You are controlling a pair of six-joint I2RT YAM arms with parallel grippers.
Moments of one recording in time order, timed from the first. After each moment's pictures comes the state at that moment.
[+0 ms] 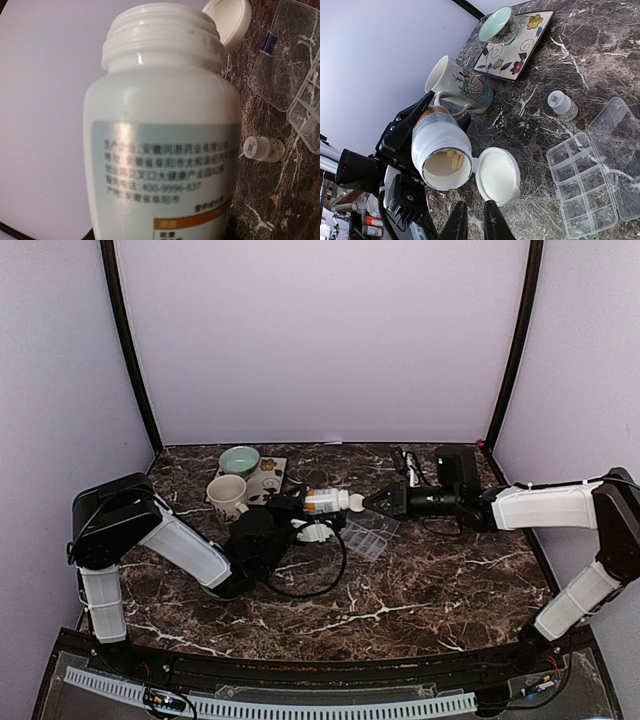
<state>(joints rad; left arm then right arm) -1.00 1.95 0.80 1.19 -0.59 1.35 0.59 1.50 0.81 0.27 -0.61 0.64</state>
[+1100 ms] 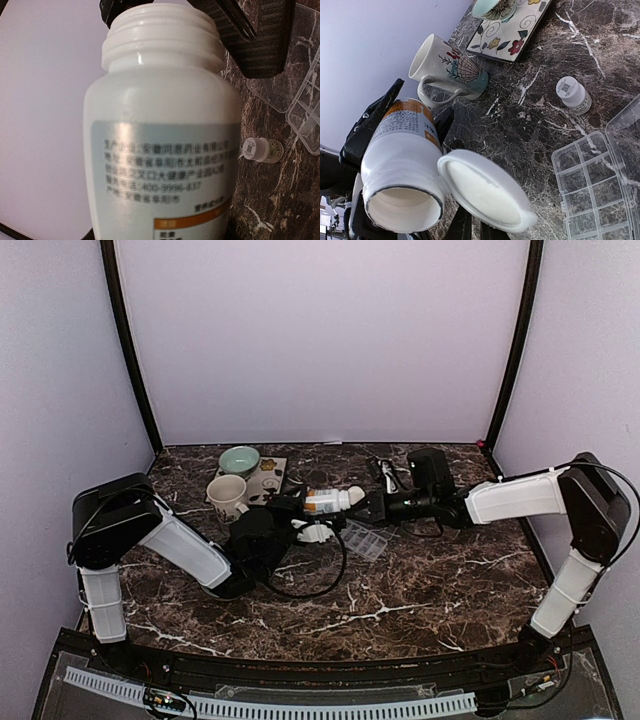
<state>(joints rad) -1.00 1.95 0.80 1.19 -0.58 1.35 0.65 1.68 0.92 0.24 -0.62 0.61</state>
